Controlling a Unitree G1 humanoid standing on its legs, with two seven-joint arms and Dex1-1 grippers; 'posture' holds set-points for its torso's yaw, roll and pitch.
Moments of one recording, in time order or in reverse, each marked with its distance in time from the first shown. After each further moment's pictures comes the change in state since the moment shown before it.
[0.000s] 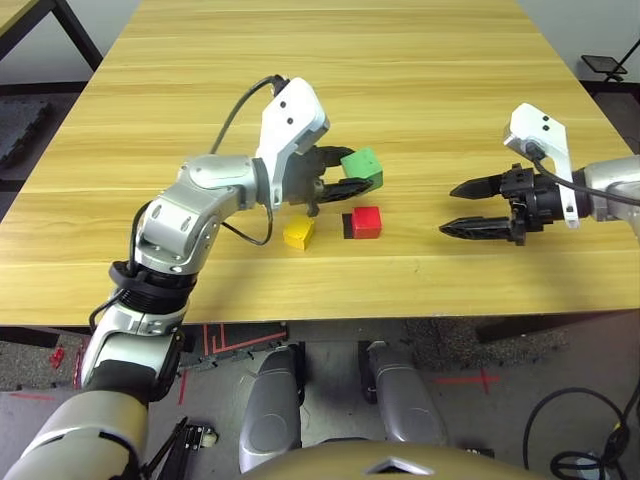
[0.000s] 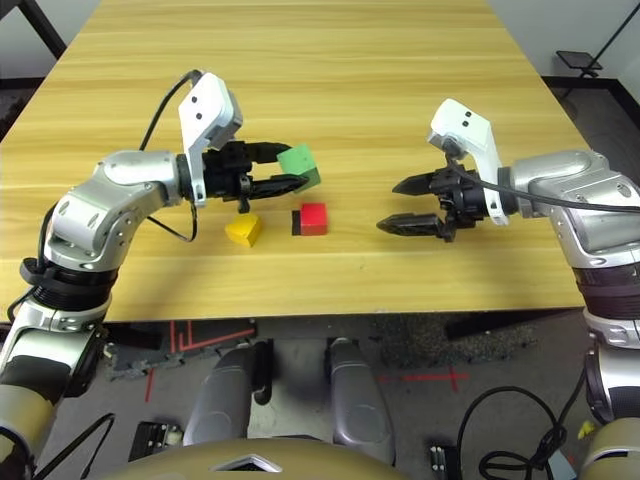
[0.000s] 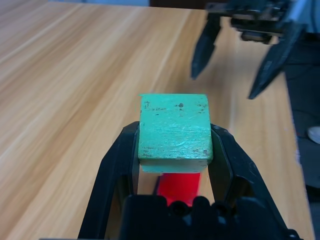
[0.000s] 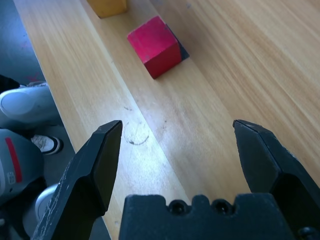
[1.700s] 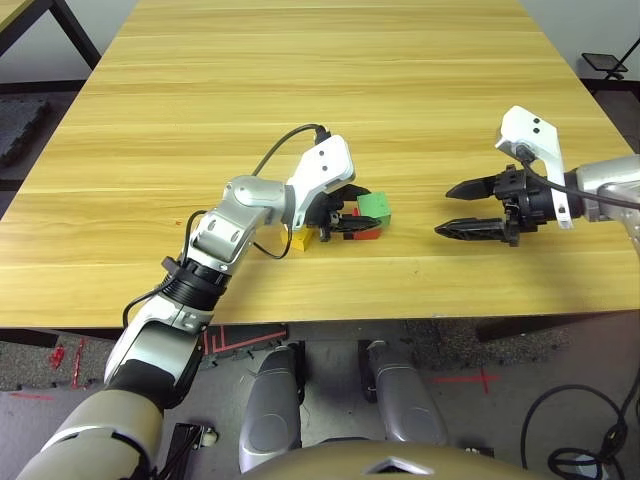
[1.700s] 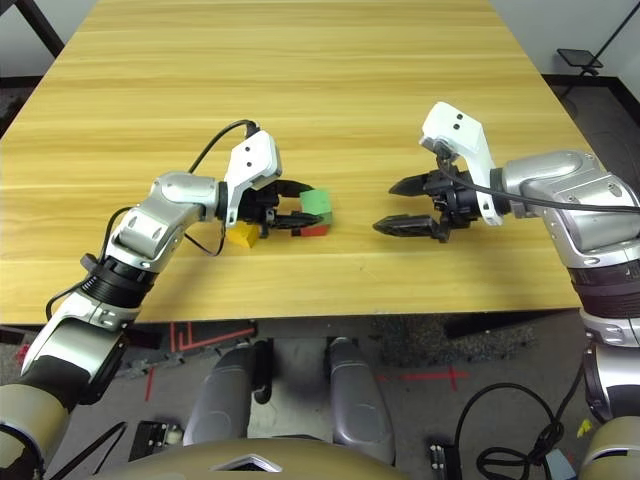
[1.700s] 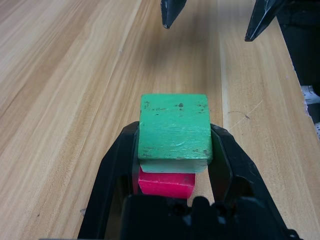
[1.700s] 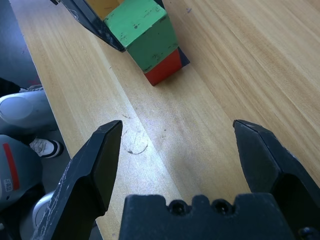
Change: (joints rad) left arm 0.009 -0.062 -0.110 0.279 0.168 -0.255 -0.126; right arm -0.011 0.032 0.018 -0.001 0.012 -0.001 -0.043
